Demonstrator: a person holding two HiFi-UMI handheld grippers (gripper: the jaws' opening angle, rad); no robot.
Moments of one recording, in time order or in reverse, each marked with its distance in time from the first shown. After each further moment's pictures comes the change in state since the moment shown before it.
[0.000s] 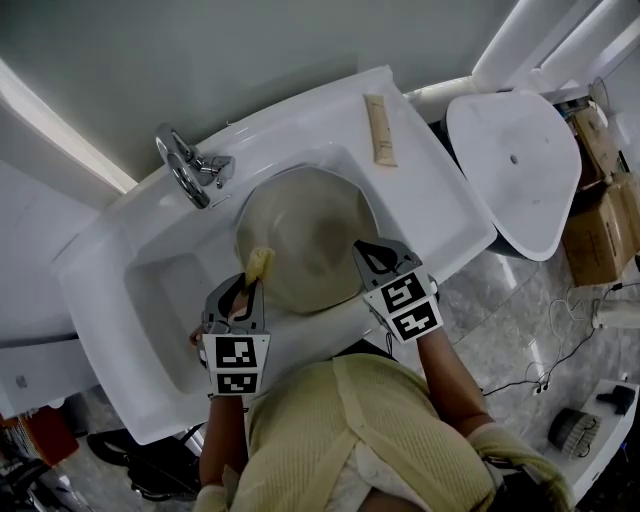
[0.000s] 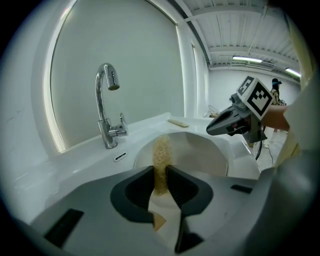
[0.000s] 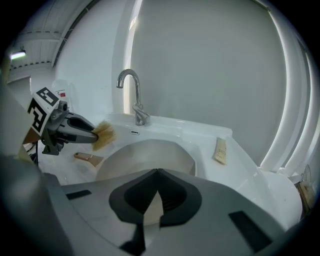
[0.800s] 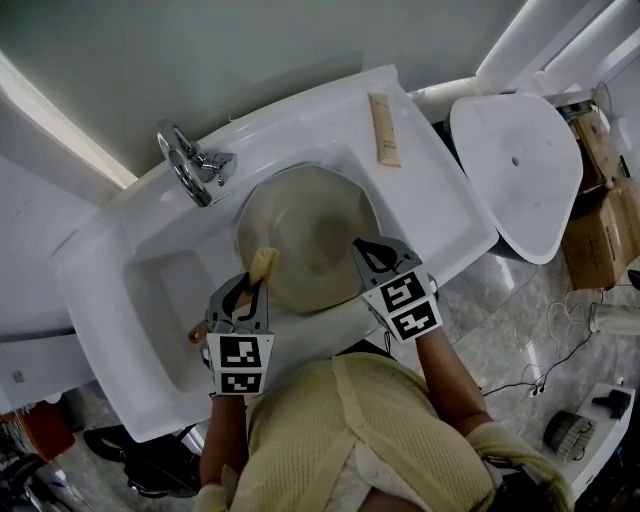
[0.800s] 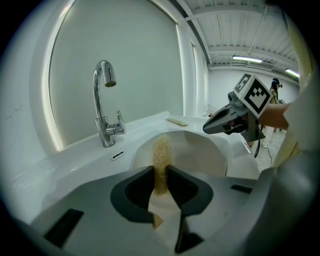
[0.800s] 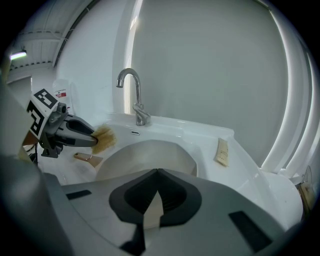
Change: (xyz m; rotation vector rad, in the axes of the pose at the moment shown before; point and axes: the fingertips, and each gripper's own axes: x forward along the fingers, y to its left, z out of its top) left arm 0.005 -0.006 -0.003 -0.002 0.007 -0.010; right arm 0.006 0.000 0.004 -0.007 0.000 0.010
